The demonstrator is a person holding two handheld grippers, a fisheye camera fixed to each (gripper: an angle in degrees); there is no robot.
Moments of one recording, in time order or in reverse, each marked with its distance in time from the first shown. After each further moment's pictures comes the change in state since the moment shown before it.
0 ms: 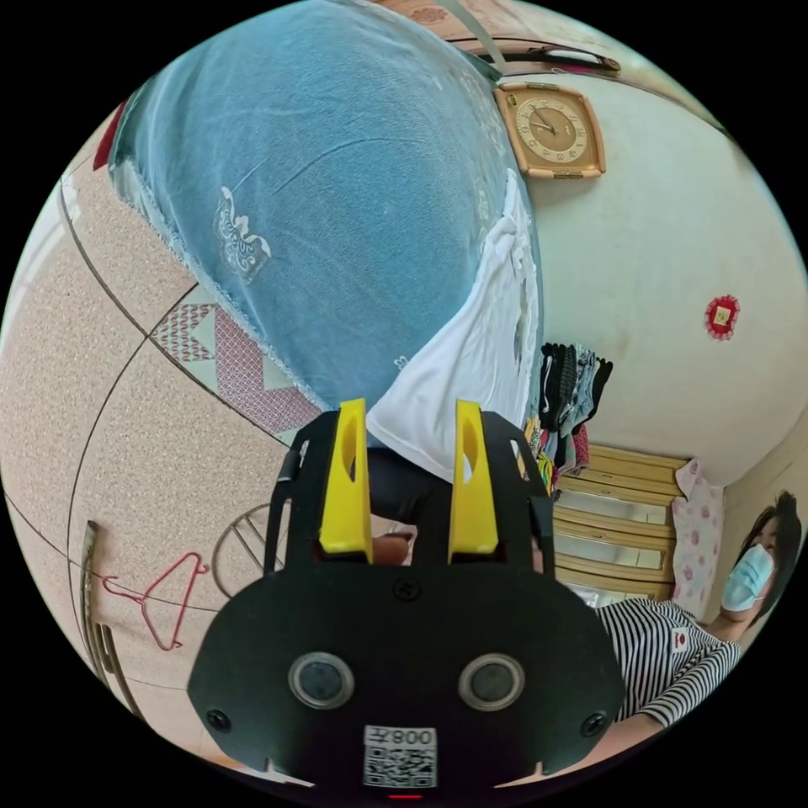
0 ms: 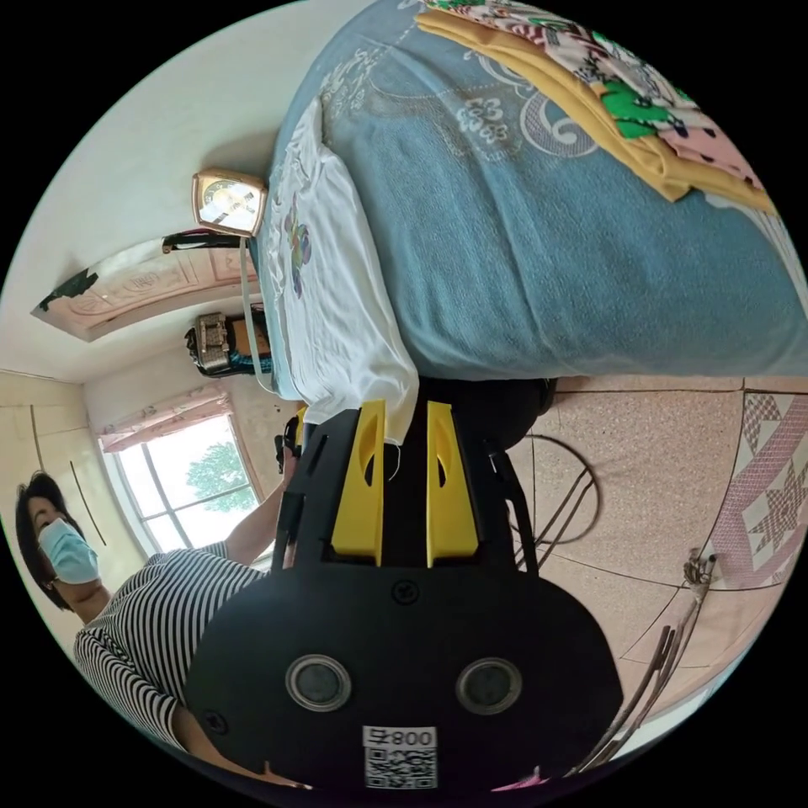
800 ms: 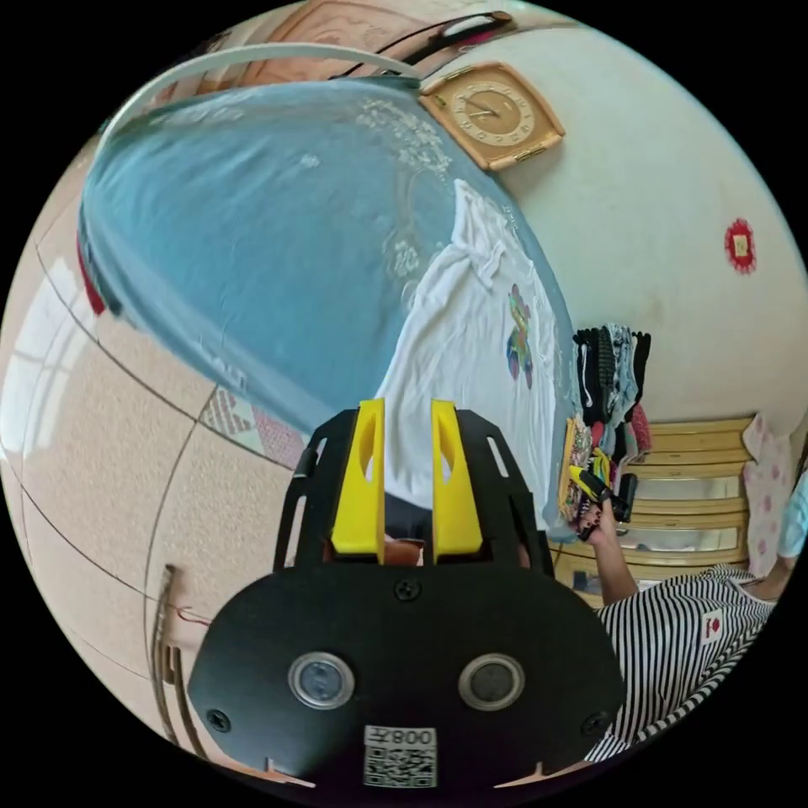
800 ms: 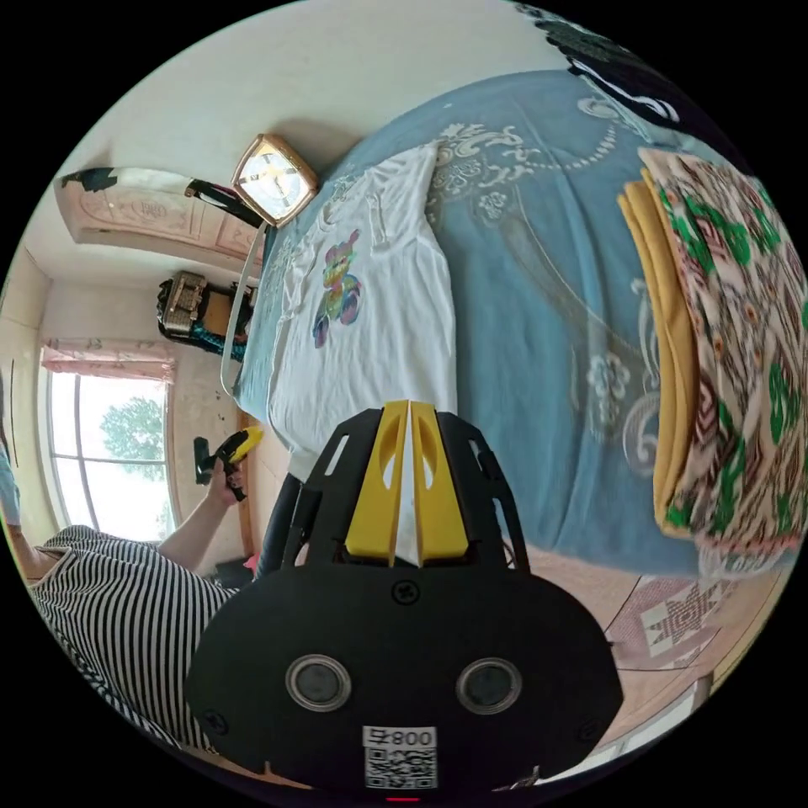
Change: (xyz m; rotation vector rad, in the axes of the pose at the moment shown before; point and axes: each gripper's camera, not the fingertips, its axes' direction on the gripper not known) left arm 0.169 -0.148 0.035 0.070 -0.260 0.183; right arm -0.260 -0.202 0.019 0.139 0.266 -0.308
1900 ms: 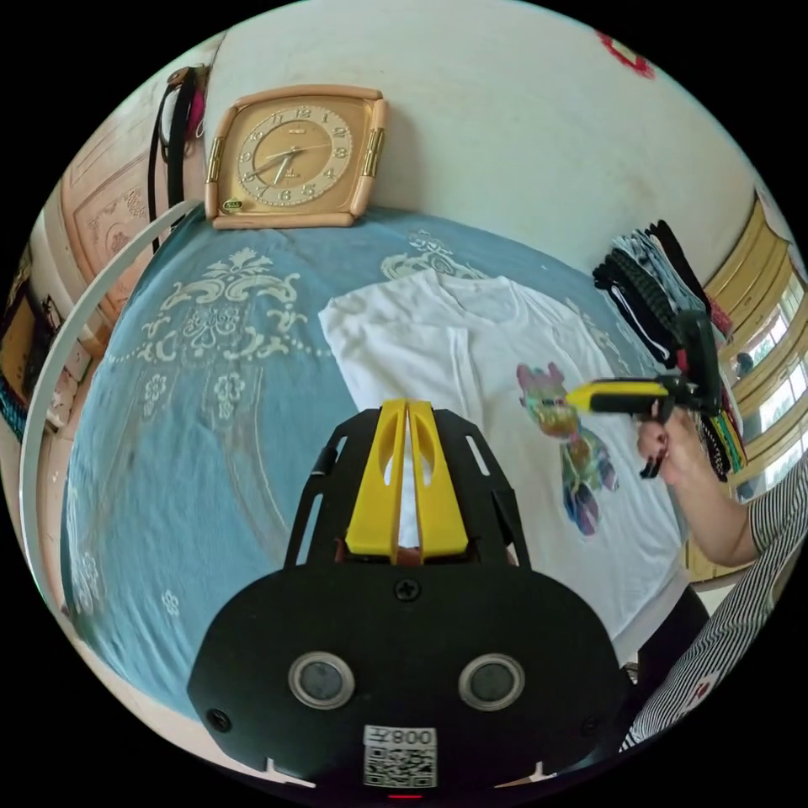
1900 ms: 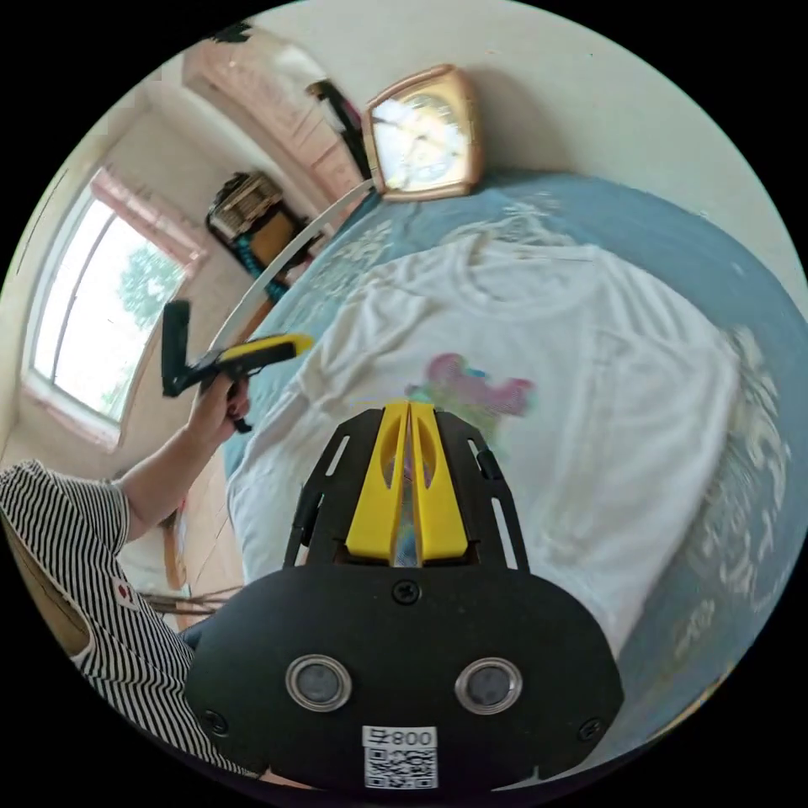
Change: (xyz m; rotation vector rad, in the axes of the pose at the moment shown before) left arm 0.276 -0.350 0.148 0.129 -0.315 0.640; right arm -0.385 -0.481 0.211 -0.024 0.012 -0.566
